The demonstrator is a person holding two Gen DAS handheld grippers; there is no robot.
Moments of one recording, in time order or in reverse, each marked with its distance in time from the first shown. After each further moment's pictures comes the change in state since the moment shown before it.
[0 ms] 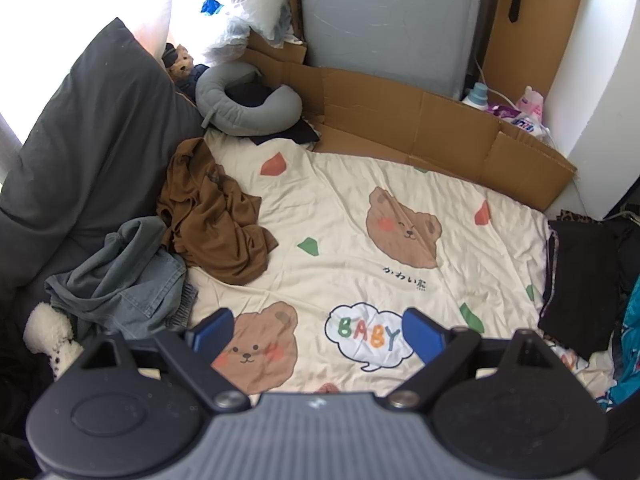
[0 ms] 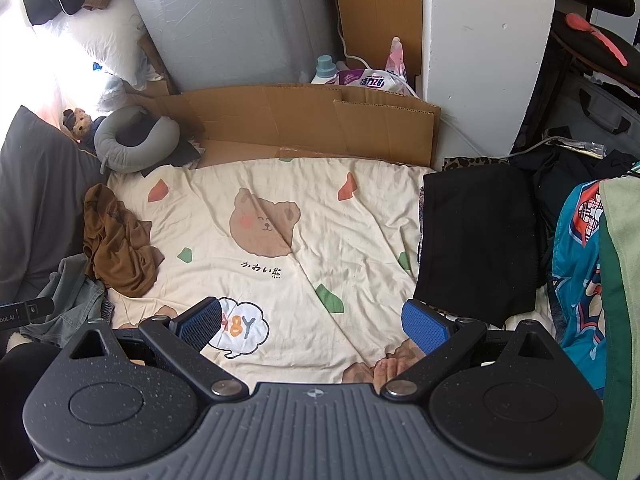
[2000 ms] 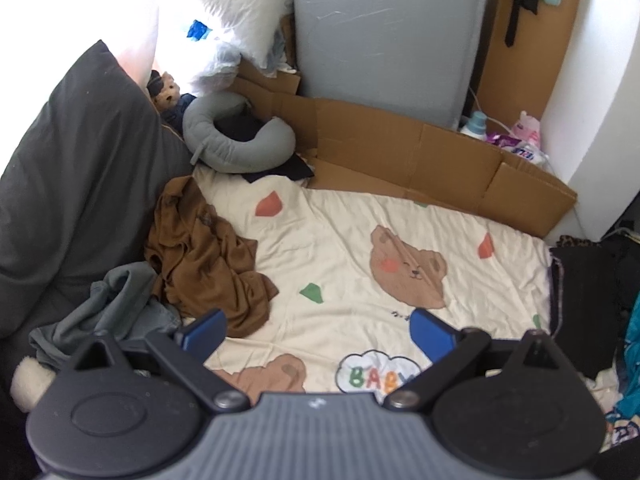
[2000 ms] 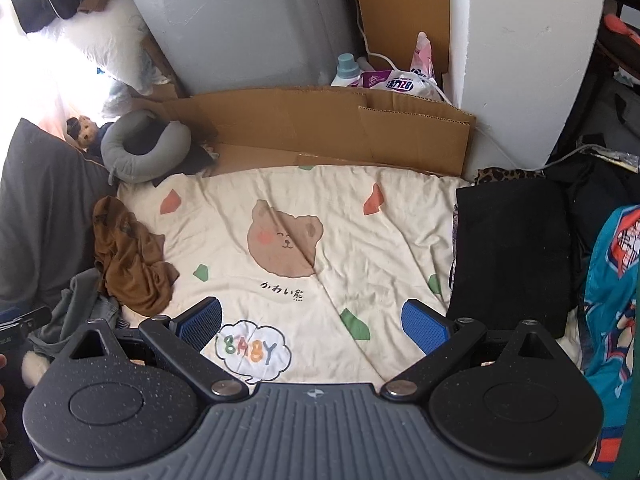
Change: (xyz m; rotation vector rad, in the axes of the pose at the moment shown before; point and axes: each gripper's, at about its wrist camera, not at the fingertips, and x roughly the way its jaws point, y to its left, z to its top) left arm 0.047 0.045 0.044 0.070 -0.085 -0.071; right arm 0.056 0.014 0.068 -0.006 0.040 0.053
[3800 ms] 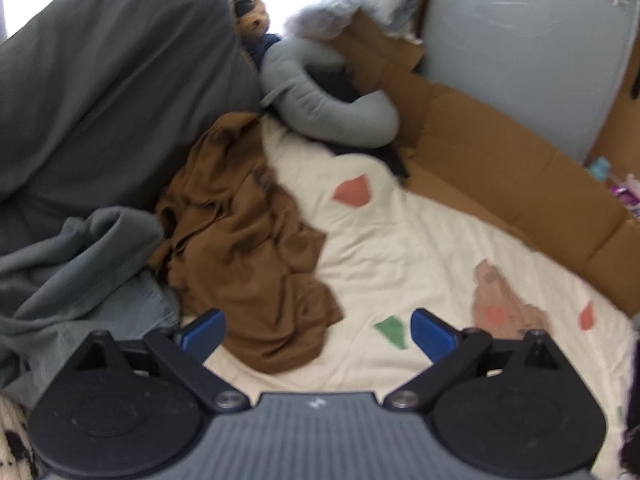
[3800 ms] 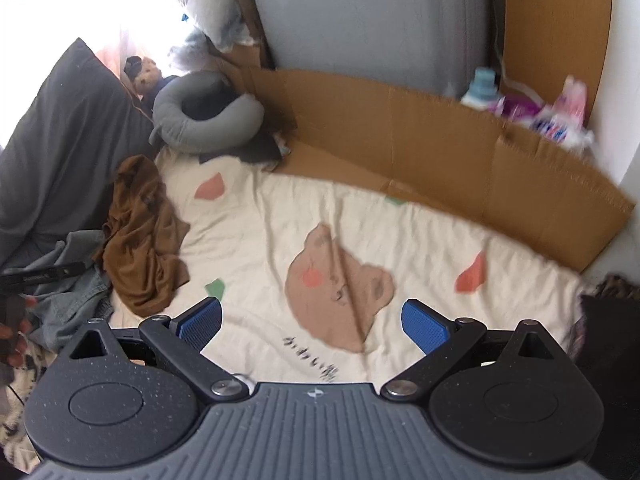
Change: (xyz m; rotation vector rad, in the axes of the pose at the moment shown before) left arm 0.215 0.106 -0.048 -0.269 -0.076 0.074; right arm 0.203 0.047 0.029 -0.299 -0.071 0.213
